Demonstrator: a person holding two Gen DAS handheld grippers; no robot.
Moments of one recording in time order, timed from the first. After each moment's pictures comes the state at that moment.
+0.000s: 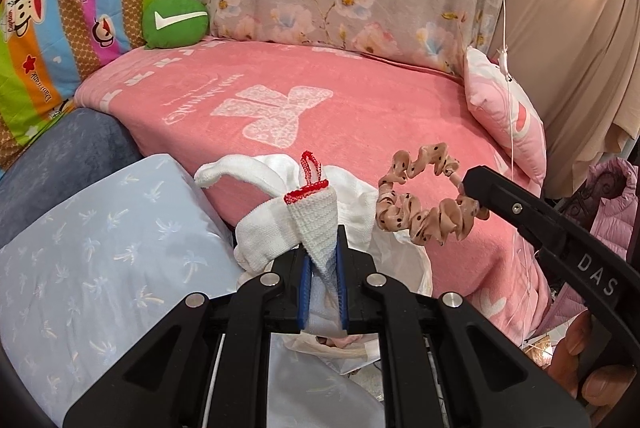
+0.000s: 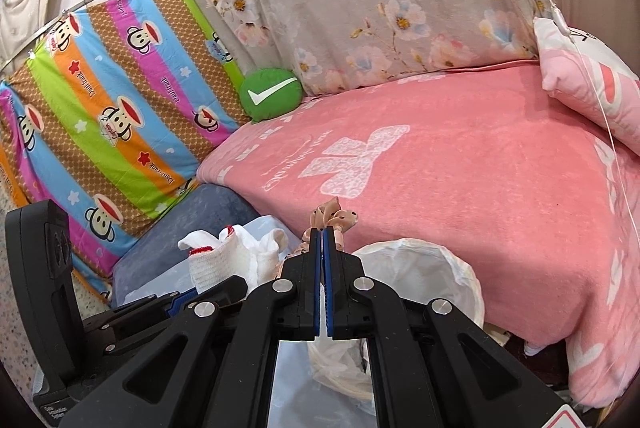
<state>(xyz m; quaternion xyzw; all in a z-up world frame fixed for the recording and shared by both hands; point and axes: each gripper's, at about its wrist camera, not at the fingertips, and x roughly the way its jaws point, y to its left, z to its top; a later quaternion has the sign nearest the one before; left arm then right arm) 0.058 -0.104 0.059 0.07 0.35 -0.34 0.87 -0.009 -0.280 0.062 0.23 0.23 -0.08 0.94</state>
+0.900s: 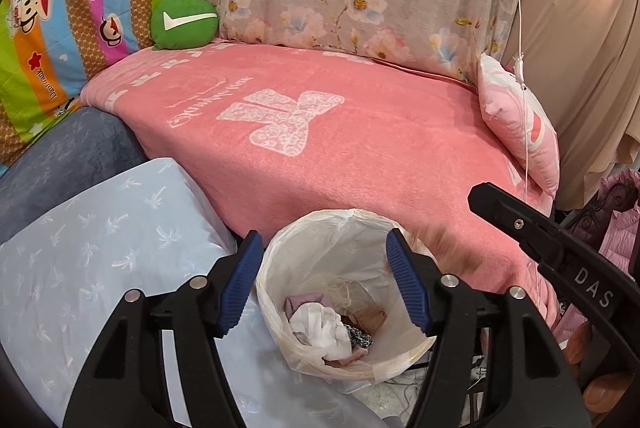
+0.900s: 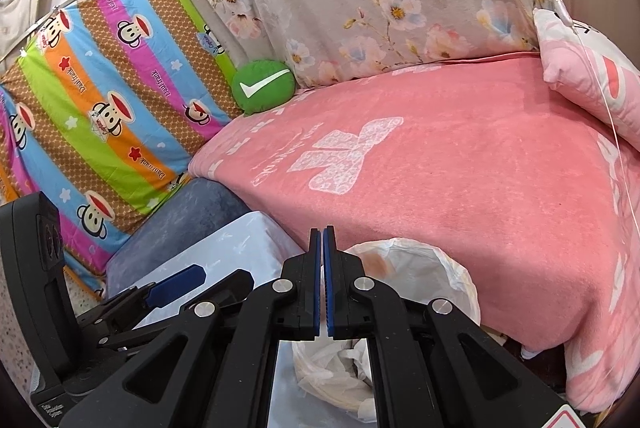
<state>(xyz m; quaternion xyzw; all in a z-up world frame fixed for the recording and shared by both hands) 0.073 -0.112 0.053 0.06 0.34 -0.32 0.88 0.013 -0.284 0.051 0.23 0.25 -0.08 0.94</state>
